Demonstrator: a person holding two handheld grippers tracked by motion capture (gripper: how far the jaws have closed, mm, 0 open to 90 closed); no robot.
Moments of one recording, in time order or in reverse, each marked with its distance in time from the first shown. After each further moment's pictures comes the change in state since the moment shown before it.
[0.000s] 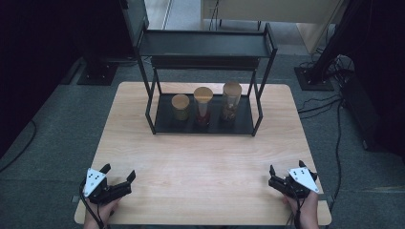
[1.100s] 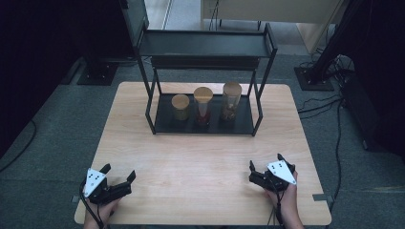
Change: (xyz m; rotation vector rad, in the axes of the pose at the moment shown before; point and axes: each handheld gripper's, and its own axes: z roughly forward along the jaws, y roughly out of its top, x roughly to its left) left arm 0.000 0.000 0.000 -0.002 -0.003 0.003; right arm 0.052 0.016 0.019 -0.023 0.109 -0.029
